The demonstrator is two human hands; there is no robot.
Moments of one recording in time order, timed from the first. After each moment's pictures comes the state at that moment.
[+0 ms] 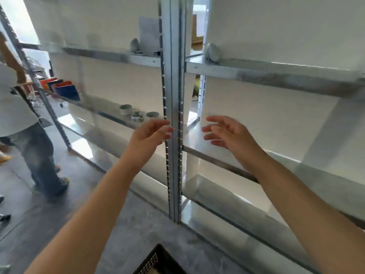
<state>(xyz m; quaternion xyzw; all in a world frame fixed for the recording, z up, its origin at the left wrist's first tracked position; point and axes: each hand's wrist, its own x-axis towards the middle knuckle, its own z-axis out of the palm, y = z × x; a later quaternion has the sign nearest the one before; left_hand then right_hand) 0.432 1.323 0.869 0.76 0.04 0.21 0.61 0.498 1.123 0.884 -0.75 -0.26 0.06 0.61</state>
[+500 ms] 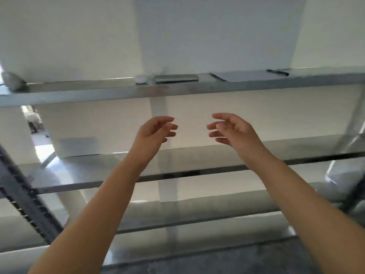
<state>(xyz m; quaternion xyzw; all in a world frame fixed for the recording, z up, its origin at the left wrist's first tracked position) 0.439 0.922 0.900 0.73 -0.24 0.01 0.64 0.353 0.727 0.905 -0.76 0.00 -0.21 0.62</state>
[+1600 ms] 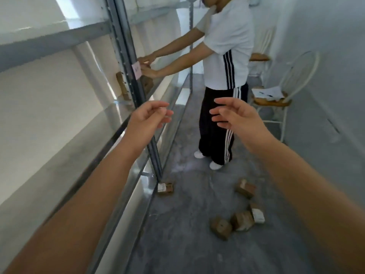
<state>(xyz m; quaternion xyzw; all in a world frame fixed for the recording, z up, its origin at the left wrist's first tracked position) 0.262 0.261 0.838 0.50 -0.59 -0.39 0.49 0.041 0.261 0.834 -0.56 0.49 -0.51 0.44</state>
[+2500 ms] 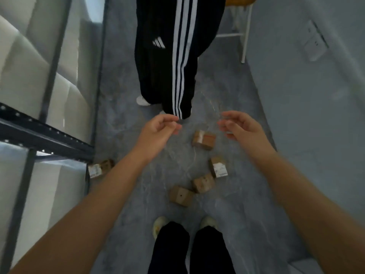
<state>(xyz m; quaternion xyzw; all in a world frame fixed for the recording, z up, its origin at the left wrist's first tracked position) -0.035 -0.006 0.482 0.50 -0.56 -0.61 0.25 -0.236 0.072 0.501 -0.32 0.69 -0.45 0.46</state>
